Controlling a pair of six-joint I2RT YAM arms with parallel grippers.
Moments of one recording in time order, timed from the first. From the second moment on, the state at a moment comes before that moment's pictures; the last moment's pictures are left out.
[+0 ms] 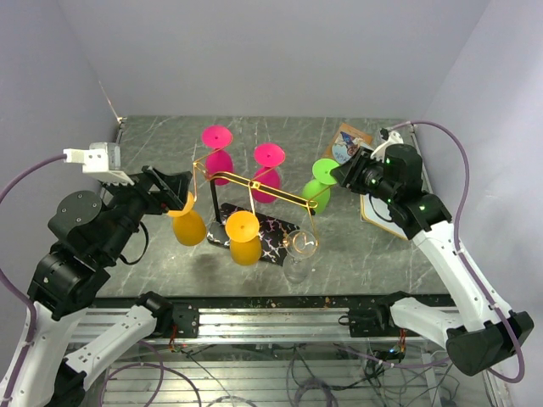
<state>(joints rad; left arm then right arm) -0.54 0.66 1.29 -0.66 -0.24 -0.42 0.36 1.04 1.10 -0.46 -0.07 0.56</state>
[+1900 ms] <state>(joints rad) -0.54 0.70 1.30 -0.66 -0.20 -0.42 1.03 1.42 1.70 -0.97 0.53 -0.04</state>
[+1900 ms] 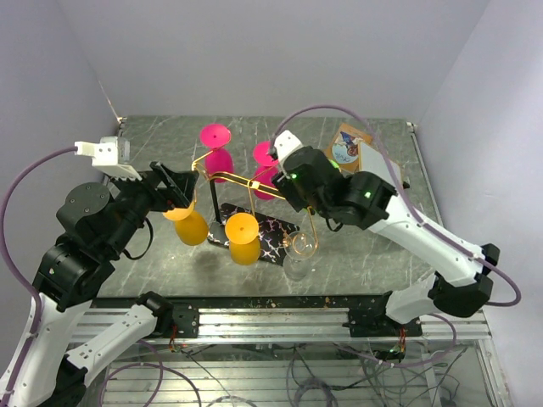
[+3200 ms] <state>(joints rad) -0.54 0.69 1.31 -0.70 -0.21 -0.42 1.06 1.62 1.68 -0.96 1.10 -0.05</state>
